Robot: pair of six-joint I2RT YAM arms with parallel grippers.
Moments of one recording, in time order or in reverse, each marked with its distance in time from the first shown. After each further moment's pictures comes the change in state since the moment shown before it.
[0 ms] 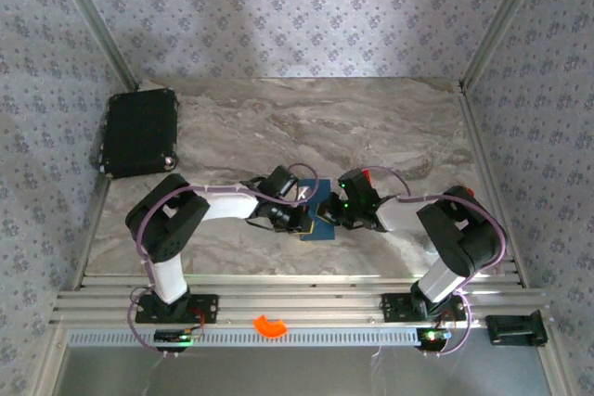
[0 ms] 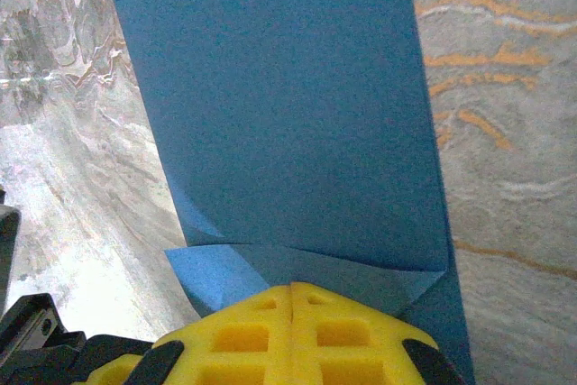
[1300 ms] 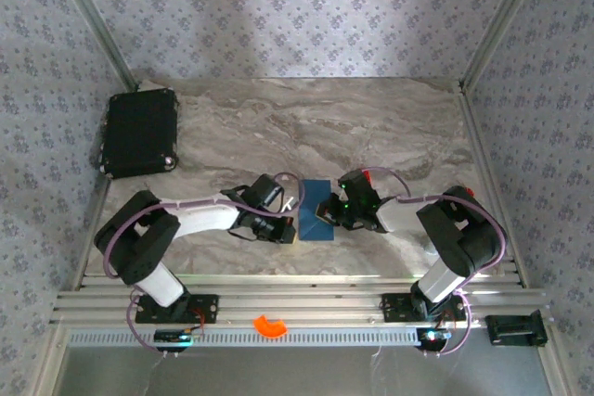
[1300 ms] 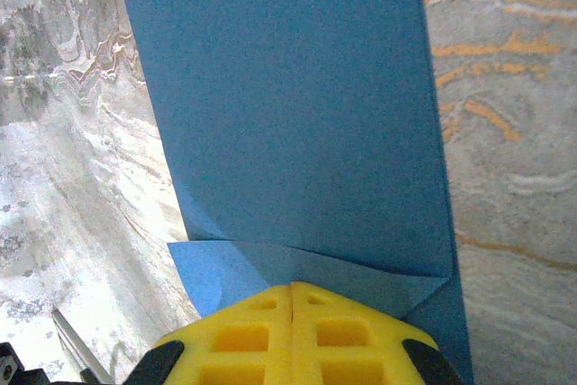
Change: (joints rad) left arm 0.013 -0.206 -0.140 -0.114 -0.061 0.111; right arm 0.000 0.000 -0.010 0.019 -0.007 0.004
